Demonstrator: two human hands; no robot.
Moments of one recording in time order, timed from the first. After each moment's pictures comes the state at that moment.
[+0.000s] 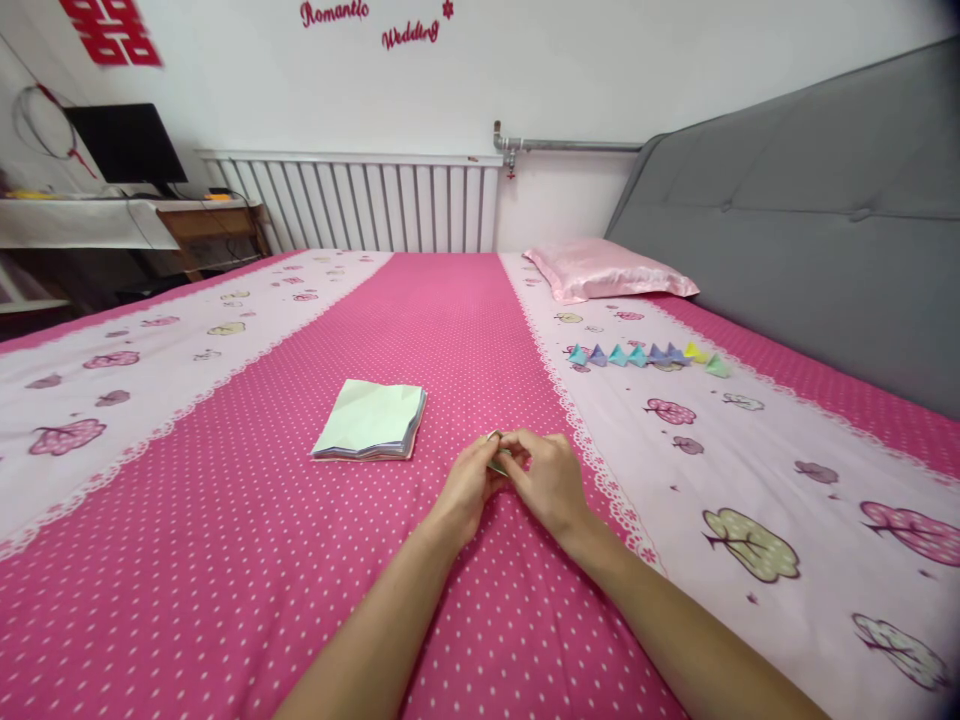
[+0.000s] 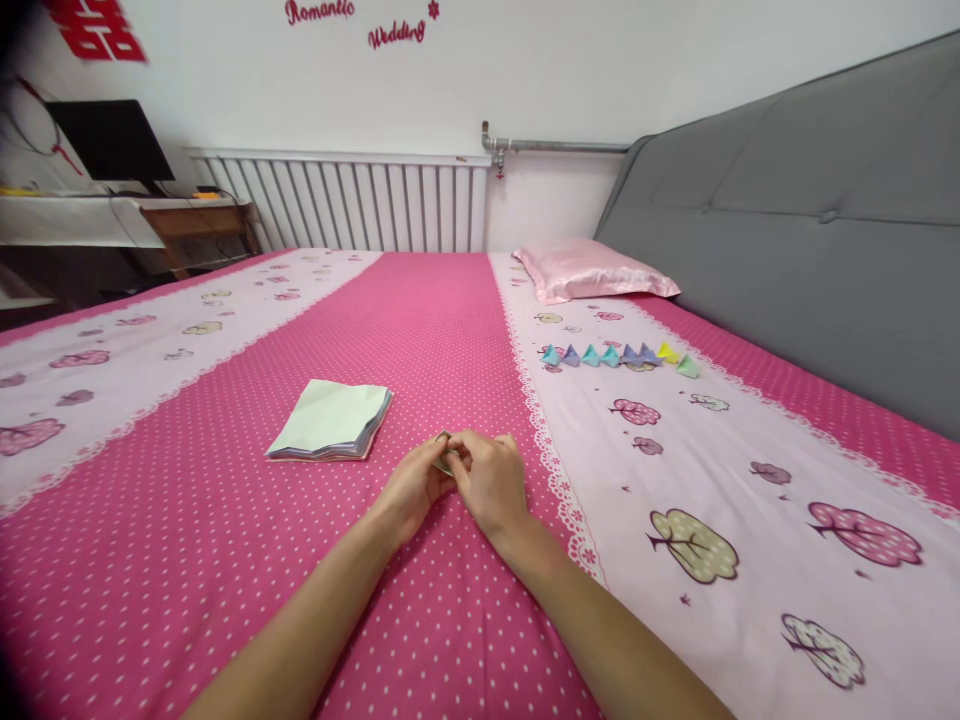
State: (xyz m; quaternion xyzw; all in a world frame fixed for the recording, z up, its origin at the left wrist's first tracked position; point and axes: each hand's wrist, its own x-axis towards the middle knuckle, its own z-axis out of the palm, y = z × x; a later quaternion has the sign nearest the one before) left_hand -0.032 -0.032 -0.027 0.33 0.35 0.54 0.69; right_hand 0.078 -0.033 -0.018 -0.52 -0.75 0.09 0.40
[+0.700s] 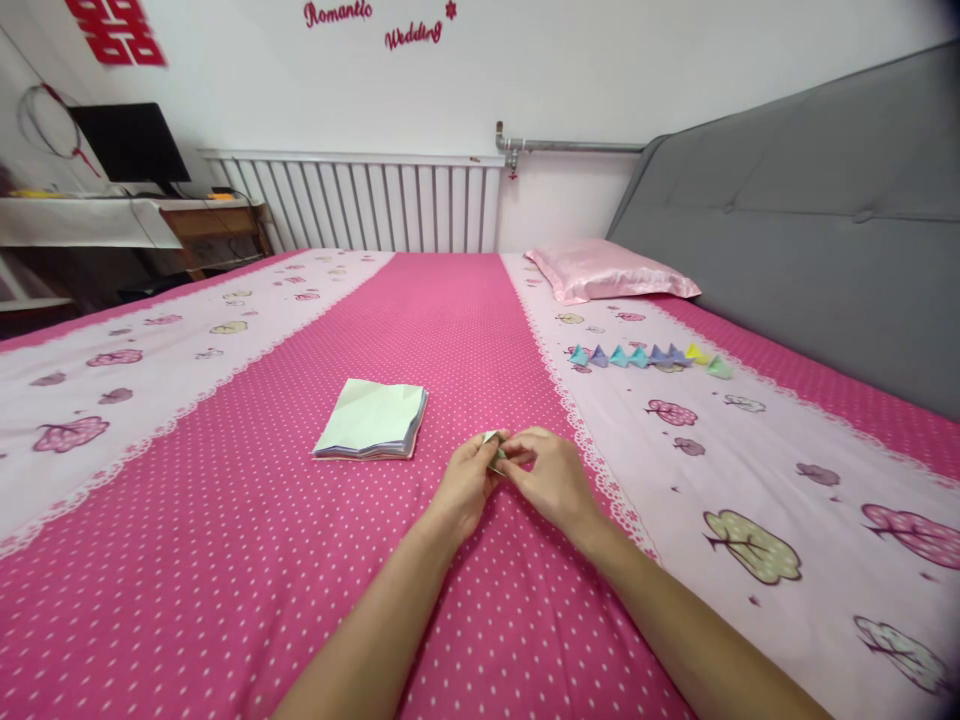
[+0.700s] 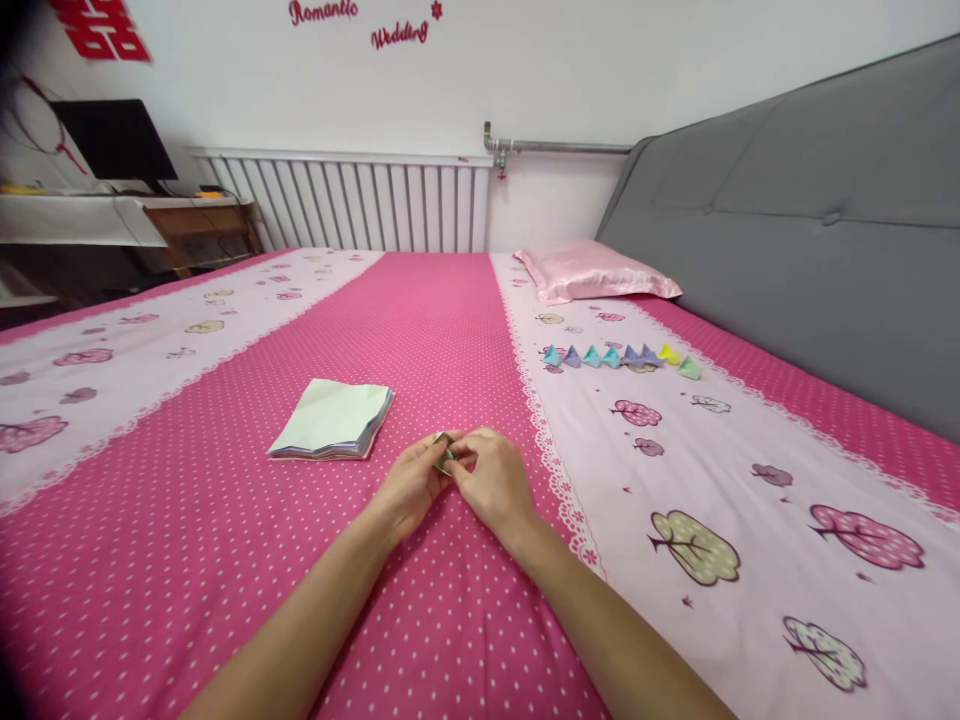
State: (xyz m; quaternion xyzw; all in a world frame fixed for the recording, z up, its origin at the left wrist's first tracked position) left_hand -0.032 -0.031 -0.023 0.31 0.33 0.56 0.69; right_hand 0.081 -0.032 -0.012 -0.51 -0.72 0.23 0.41
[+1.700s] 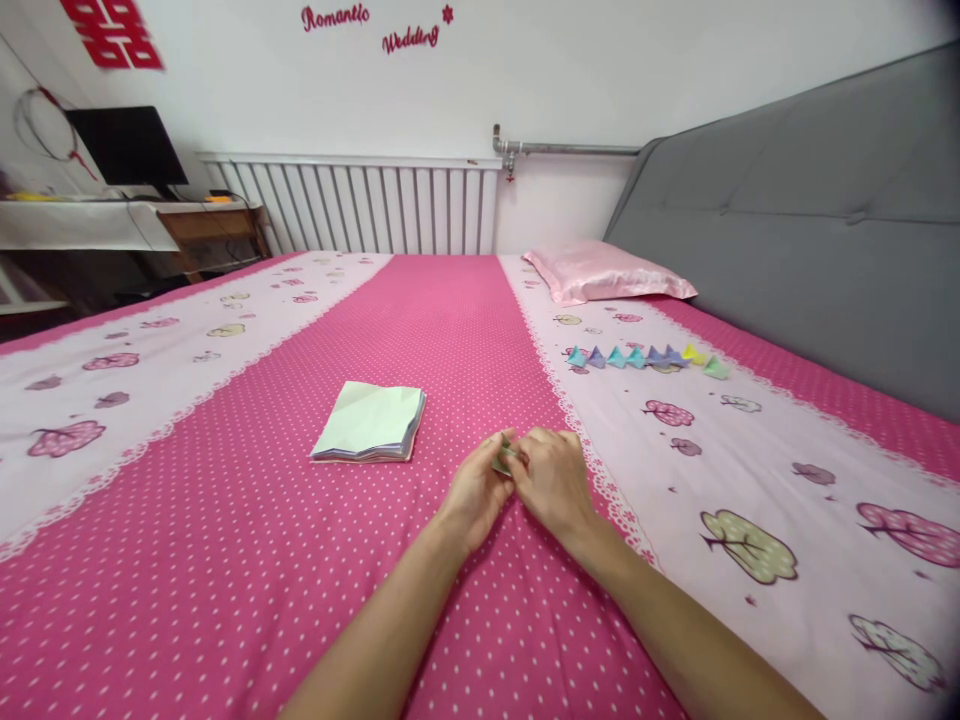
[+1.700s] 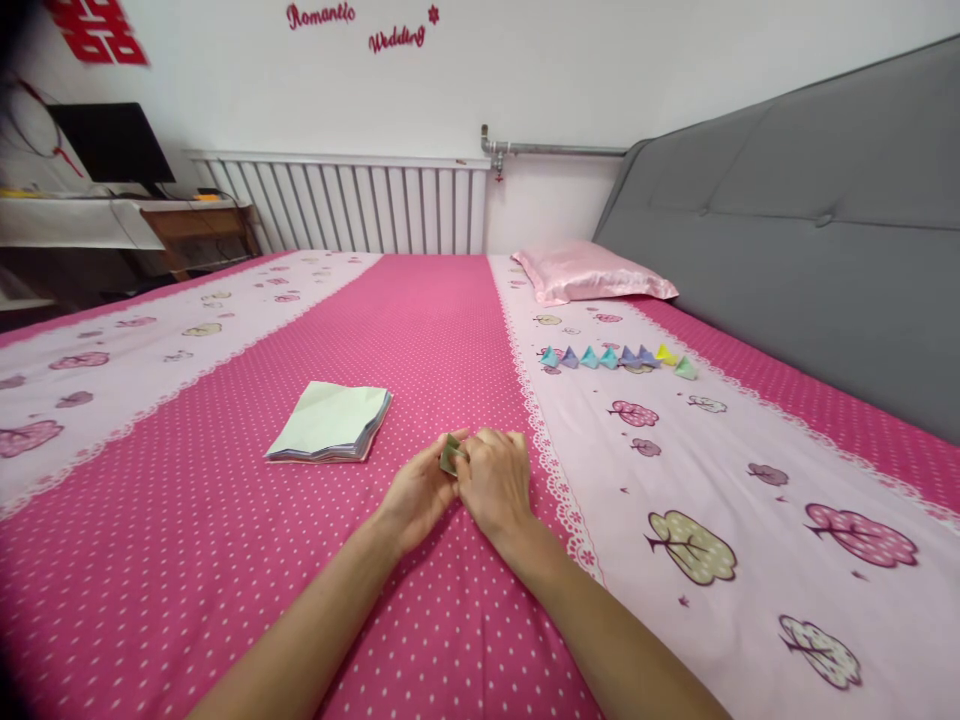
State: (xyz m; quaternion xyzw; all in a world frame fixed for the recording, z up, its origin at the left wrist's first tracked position) left_hand -0.023 -0.037 -0.015 0.21 0.28 0.54 0.76; right_hand 0.080 -0.038 -0.005 -0.58 -0.77 -0.02 0.27
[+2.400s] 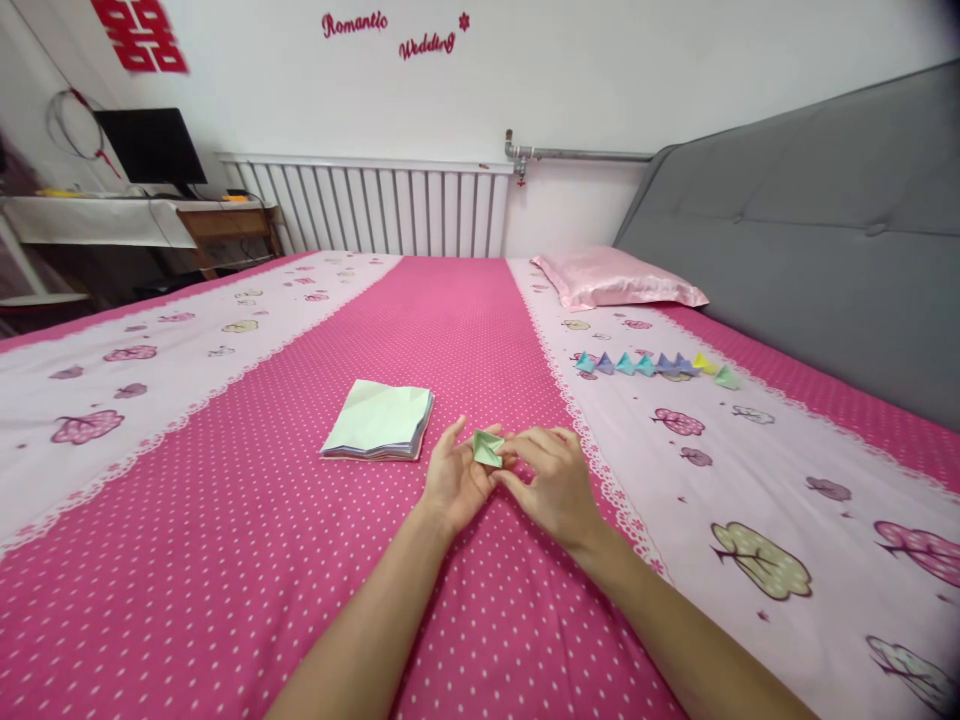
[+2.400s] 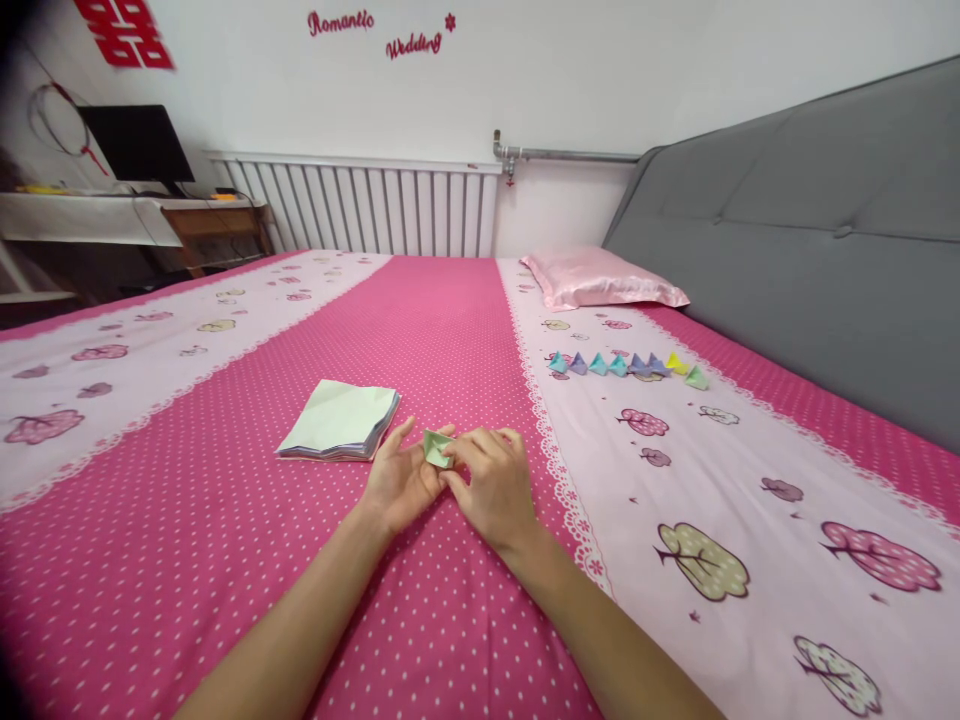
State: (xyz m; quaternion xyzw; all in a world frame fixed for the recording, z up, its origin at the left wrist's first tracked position) left_hand -0.057 -0.024 -0.010 0.17 0.23 0.51 0.81; right_hand 0.077 -0.042 -0.004 -0.46 -0.80 0.01 0.38
